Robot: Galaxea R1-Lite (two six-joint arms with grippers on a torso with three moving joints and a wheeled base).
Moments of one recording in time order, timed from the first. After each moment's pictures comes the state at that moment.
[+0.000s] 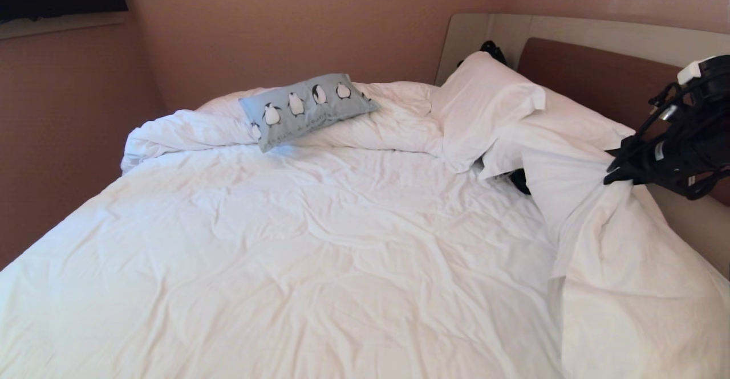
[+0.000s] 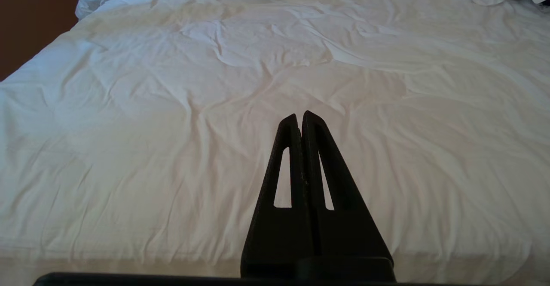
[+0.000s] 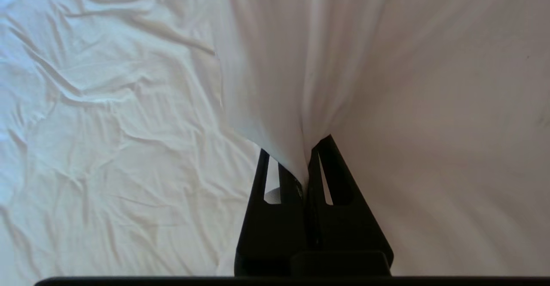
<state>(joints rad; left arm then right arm) 0.00 0.00 0.00 0.00 0.01 0.00 -0.16 1.86 -1.75 0.65 0.19 0.31</state>
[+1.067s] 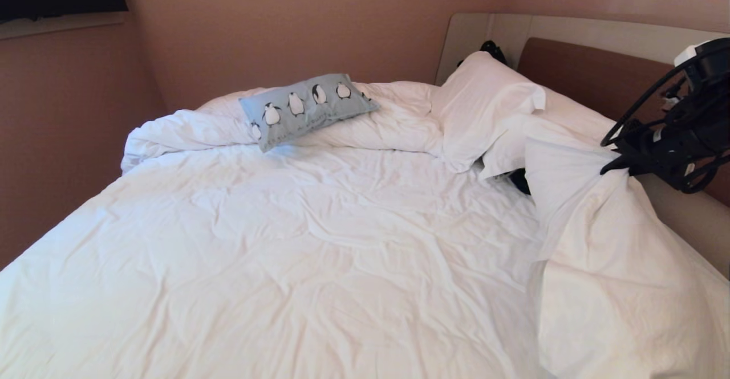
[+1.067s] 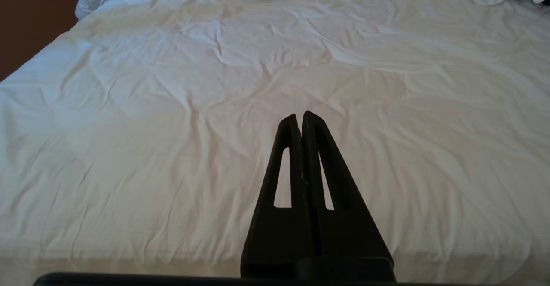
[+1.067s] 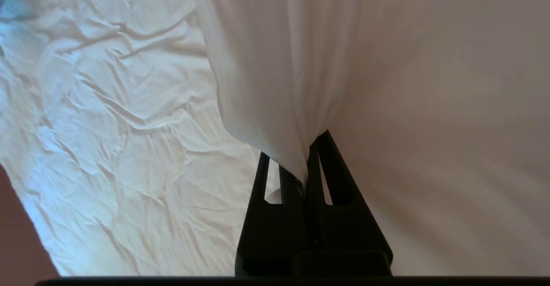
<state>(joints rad) 0.00 0.00 0.00 0.00 0.01 0.00 -0.14 1.89 -1.91 0.80 0.19 0.60</state>
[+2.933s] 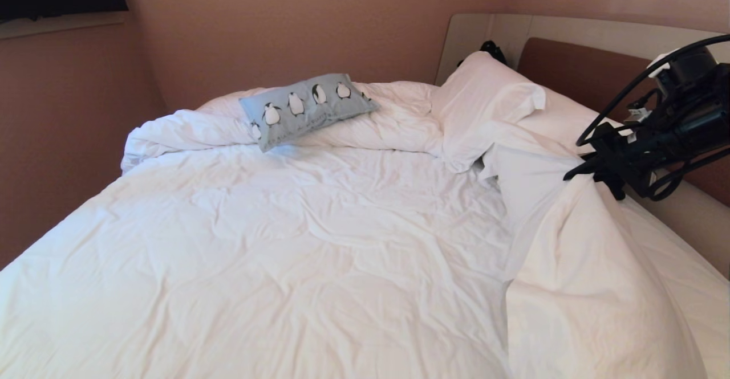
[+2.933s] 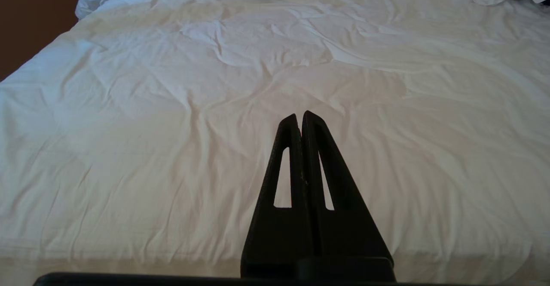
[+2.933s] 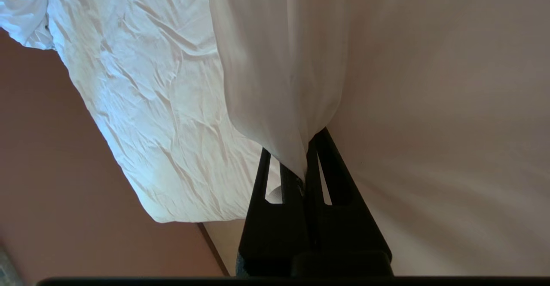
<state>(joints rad) 0.00 0.00 0.00 0.00 0.01 0.00 -0.07 1.91 -1.92 0.86 0.42 0.70</state>
